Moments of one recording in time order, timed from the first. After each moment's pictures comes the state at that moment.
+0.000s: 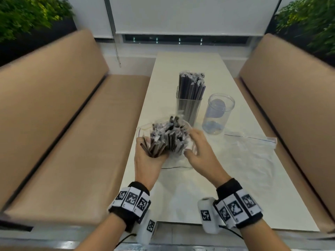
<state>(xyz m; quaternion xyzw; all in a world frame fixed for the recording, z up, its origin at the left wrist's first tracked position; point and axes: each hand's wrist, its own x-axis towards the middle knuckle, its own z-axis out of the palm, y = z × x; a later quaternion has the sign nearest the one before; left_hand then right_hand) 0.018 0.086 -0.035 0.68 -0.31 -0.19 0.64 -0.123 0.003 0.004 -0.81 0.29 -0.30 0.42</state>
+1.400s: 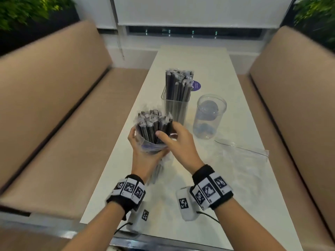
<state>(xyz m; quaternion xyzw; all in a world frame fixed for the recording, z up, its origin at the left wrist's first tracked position) -0.020 0.015 -0.051 0.59 -0.29 -0.25 0.71 -0.113 -0.066 0.002 -0.75 0.31 -0.33 0.49</state>
